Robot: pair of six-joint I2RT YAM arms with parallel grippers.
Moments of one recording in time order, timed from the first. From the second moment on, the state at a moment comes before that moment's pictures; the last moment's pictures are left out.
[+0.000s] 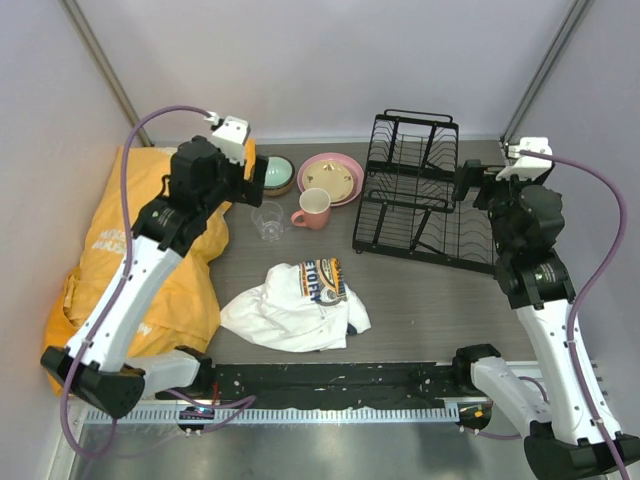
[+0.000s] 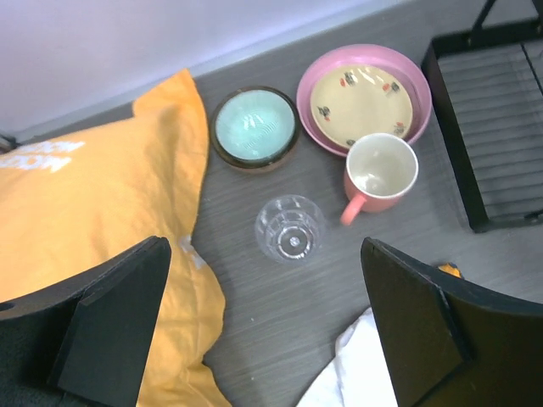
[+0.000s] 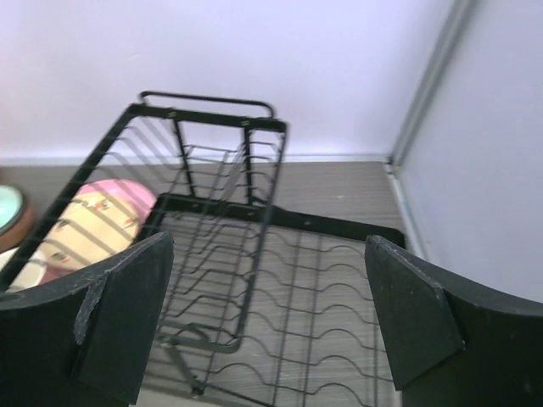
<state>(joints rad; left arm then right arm) -0.43 1.24 1.42 -0.57 -0.14 0.06 0.16 0.82 1.07 -0.23 0.18 -0.02</state>
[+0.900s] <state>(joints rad) -0.30 0.91 1.14 -0.34 -0.23 0.04 0.16 0.81 0.84 0.15 0.46 -0.16</state>
